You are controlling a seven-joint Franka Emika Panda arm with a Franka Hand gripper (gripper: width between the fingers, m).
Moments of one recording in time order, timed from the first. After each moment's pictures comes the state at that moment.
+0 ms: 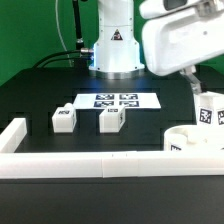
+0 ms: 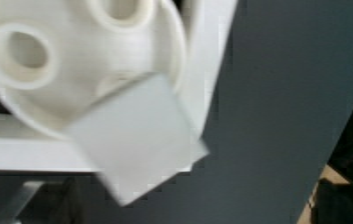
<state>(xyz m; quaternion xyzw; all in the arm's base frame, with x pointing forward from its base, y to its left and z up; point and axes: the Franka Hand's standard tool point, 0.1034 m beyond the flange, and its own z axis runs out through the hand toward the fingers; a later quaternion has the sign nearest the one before) 0.630 0.104 0.123 -0.98 -0.11 -0.05 0.14</state>
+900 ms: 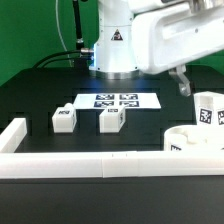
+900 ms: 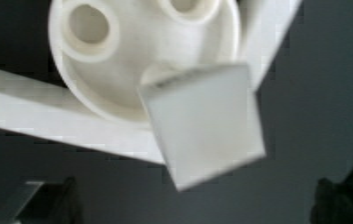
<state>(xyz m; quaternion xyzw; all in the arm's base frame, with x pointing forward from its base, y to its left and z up) 0.634 0.097 0.109 -0.97 -0.20 -0.05 0.10</state>
